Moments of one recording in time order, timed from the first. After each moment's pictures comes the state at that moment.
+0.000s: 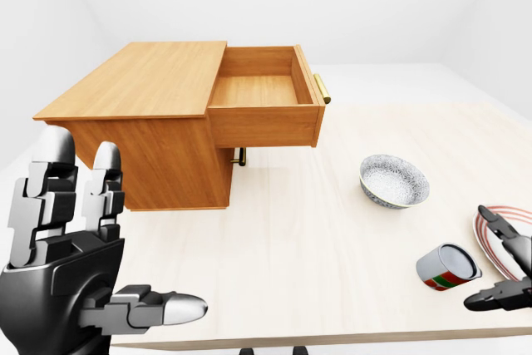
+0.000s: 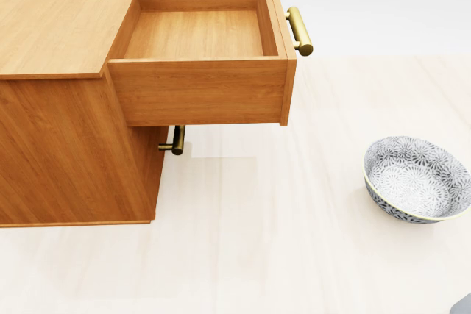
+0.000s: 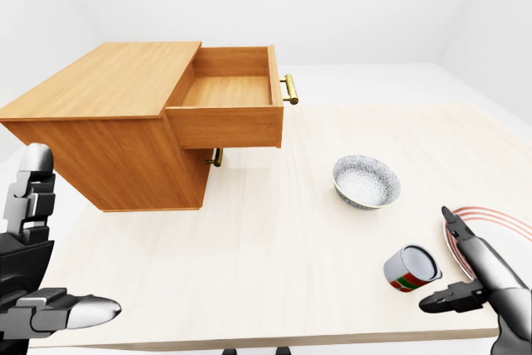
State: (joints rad) left arm 0.40 -0.12 0.34 -1.05 -0.30 0.09 -0.35; right arm 0.20 -0.41 -0.76 -0.10 -0.56 0.09 0.70
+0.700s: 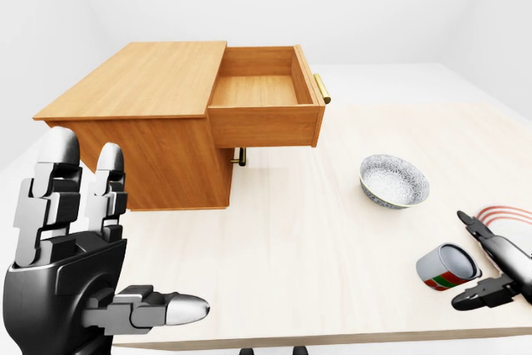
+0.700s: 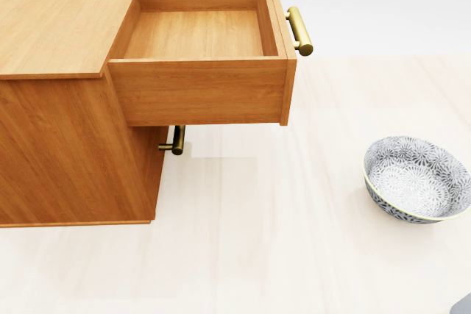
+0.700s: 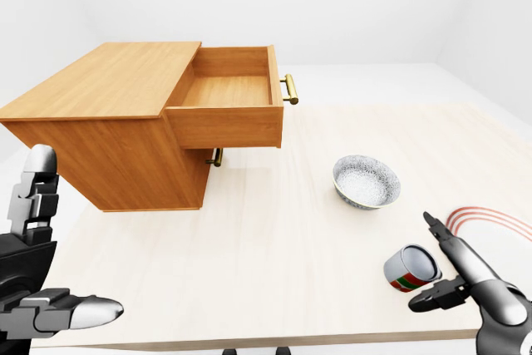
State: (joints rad) left arm 0.40 -0.12 0.33 -1.05 -0.29 0.09 -0.36; right arm 0.16 -0.45 -0.67 0.04 -0.55 0.09 0.70
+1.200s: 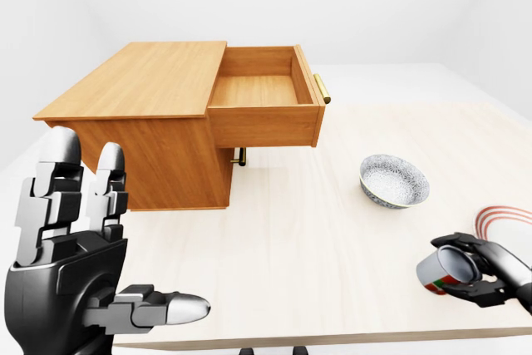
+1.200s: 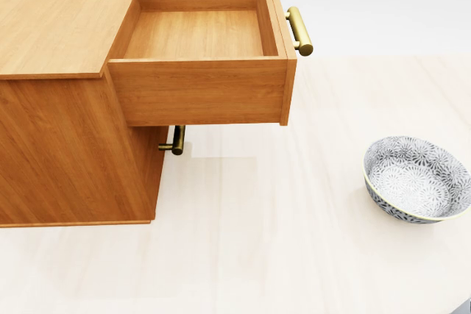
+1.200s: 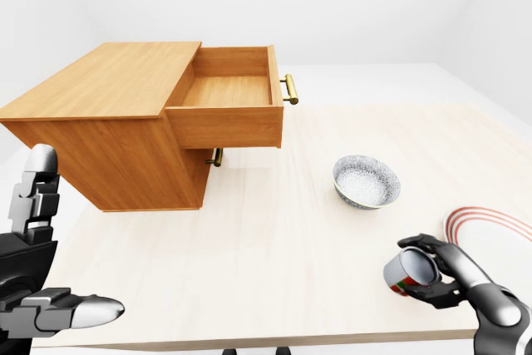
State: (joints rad) left arm 0.40 -0.12 0.32 -1.05 -0.28 0.09 -0.36; right arm 0.17 -0.47 -0.64 0.12 -0.54 0.09 0.70
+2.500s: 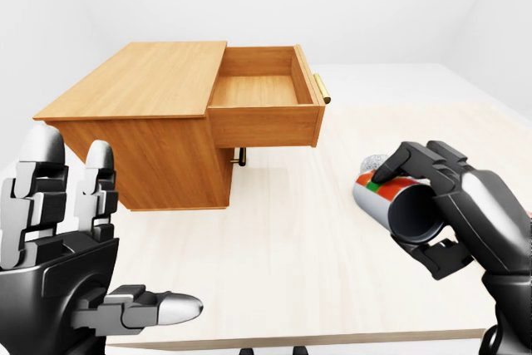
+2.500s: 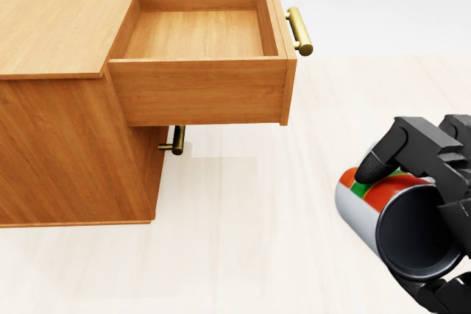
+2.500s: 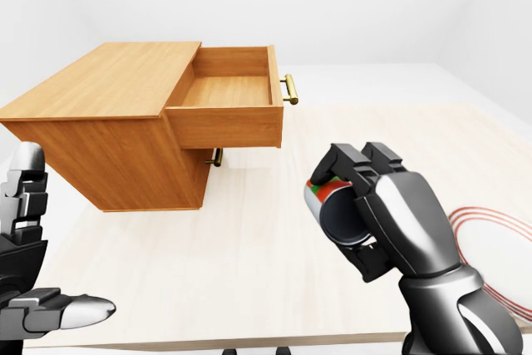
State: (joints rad) left arm 0.38 -0.11 0.37 -1.05 -0.32 0.09 -0.35; right arm 0.05 -0.18 -0.35 -1.02 -0.69 0.09 0.70
